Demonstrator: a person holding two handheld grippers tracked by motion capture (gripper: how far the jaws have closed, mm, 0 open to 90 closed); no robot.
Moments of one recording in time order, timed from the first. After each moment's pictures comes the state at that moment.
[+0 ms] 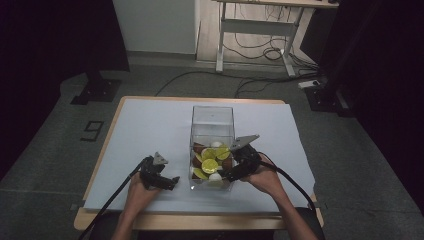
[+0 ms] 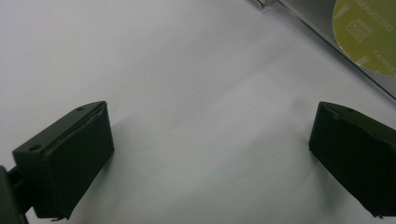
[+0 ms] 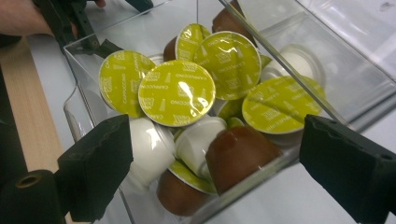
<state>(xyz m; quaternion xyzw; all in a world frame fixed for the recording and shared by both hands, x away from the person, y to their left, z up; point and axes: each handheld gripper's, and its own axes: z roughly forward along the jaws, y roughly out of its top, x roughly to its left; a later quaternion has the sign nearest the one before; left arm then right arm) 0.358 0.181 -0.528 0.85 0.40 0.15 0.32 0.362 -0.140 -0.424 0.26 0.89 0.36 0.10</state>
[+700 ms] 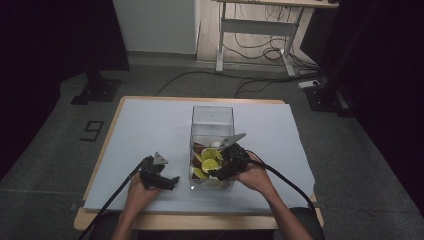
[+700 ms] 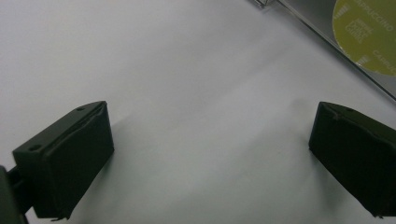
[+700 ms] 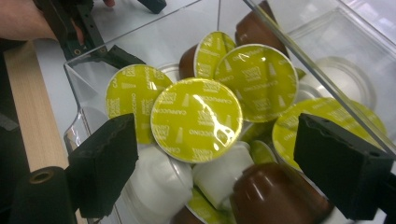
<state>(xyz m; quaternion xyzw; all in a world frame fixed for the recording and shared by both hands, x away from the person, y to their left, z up) 0.358 0.181 -0.528 0.85 0.40 0.15 0.32 0.372 -0.111 -0.433 0.25 0.90 0.35 0.07</state>
